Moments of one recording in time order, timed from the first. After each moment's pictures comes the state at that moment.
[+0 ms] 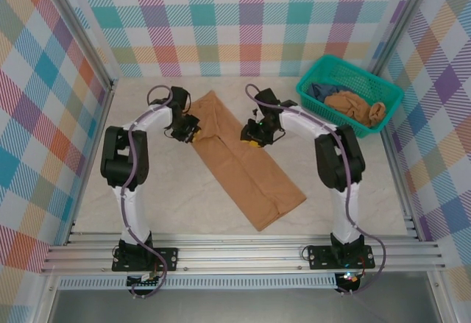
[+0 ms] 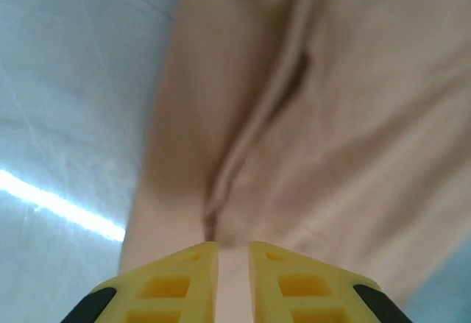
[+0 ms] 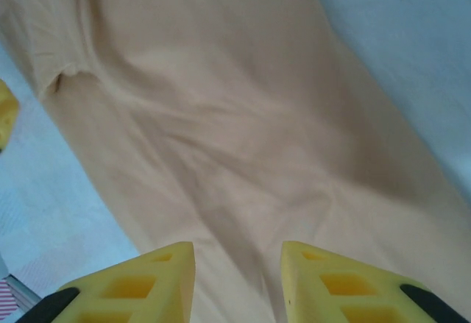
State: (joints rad) left arm -0.20 2.07 1.54 -0.71 0.23 -1.15; right arm 0.50 2.13 1.66 -0.71 -0.43 0.64
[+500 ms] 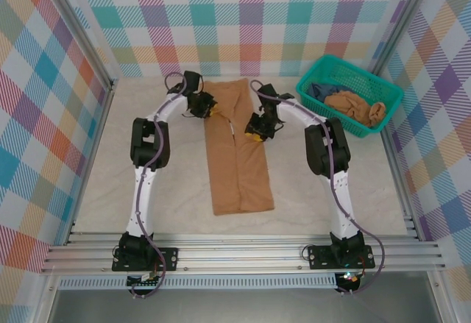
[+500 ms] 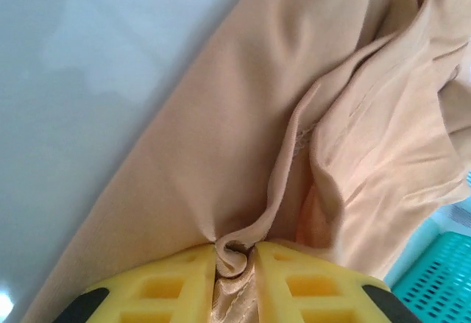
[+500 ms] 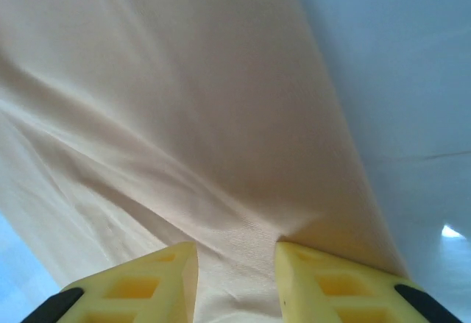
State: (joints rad) left arm -0.22 2.59 2.24 -0.58 0.36 -1.18; right arm 0.41 2.34 1.89 -0.82 -0.36 0.76
